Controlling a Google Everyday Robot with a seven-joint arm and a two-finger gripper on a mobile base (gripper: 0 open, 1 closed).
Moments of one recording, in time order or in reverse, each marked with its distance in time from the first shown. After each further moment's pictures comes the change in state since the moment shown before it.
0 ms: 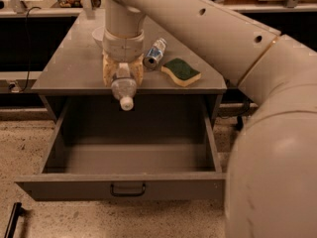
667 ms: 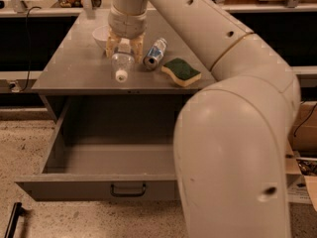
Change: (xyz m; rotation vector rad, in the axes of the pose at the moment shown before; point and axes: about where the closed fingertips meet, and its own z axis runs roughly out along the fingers) arm 0.089 0.018 -0.017 0.055 0.095 0.194
